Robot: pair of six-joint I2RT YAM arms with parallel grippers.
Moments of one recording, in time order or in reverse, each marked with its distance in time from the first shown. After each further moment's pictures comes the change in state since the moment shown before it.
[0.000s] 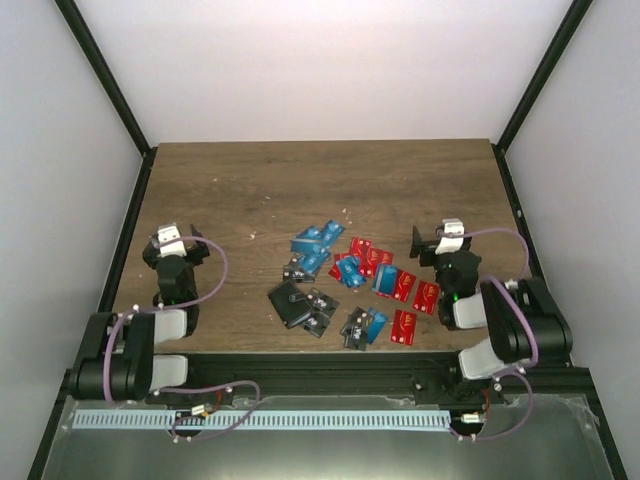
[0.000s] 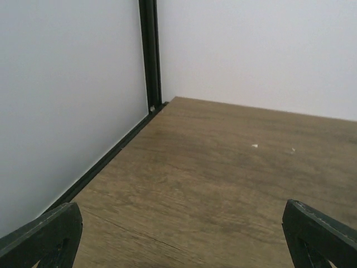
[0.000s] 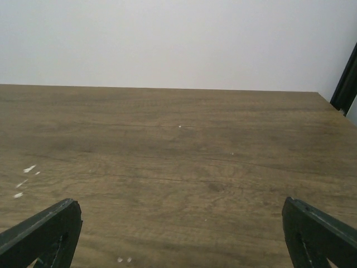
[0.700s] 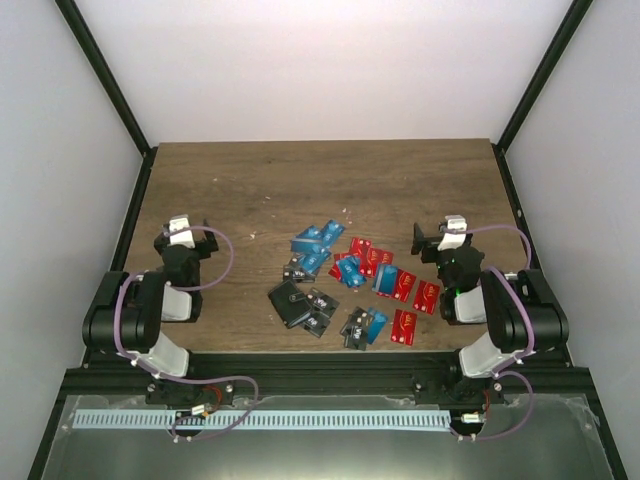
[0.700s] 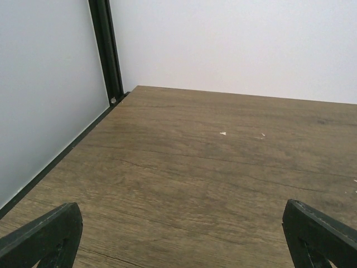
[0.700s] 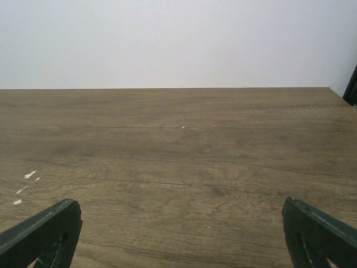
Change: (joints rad) left arm 0.019 0.316 0.104 0.153 0.142 0.013; right arm -0.067 0.141 0.062 0.071 -0.091 0.035
